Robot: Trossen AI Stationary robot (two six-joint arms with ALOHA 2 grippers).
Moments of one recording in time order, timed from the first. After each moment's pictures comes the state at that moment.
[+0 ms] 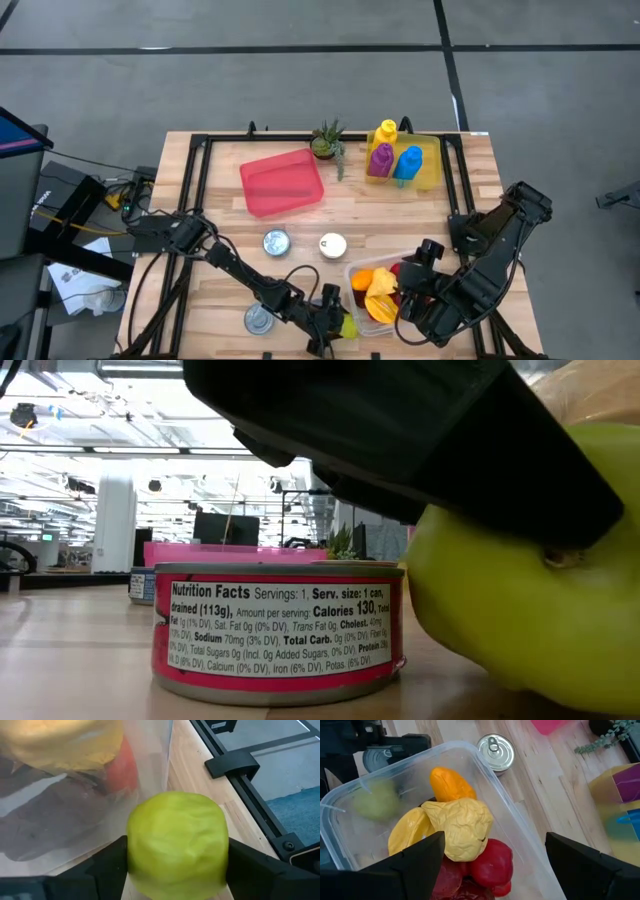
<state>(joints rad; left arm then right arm) -0.57 2.19 1.44 0.06 -0.28 -0.13 0.86 1.68 1.67 -1.48 0.61 1.13</state>
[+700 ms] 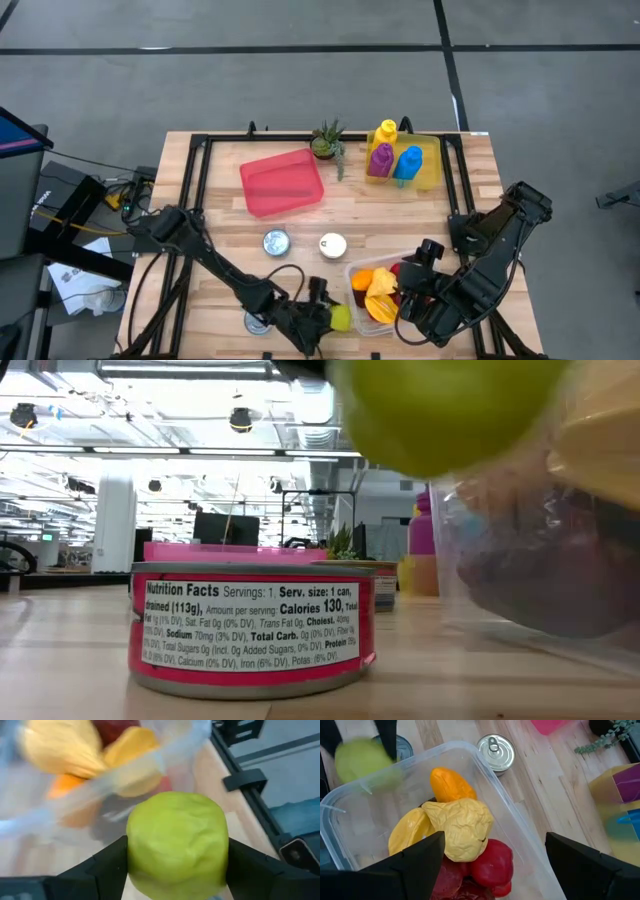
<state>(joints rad) -0.64 2.01 1.44 -0.15 -0.50 -0.11 0.86 1.68 1.67 -1.48 0.61 1.13</state>
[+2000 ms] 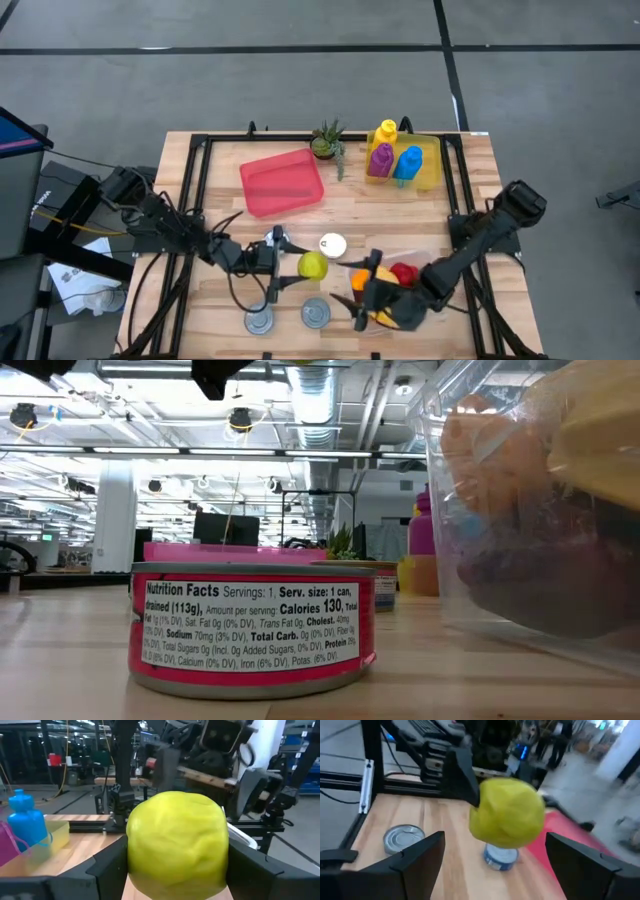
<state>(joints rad) -0.53 1.49 0.60 0.94 -0.50 0.00 0.71 1.69 1.14 0.16 0.98 0.11</state>
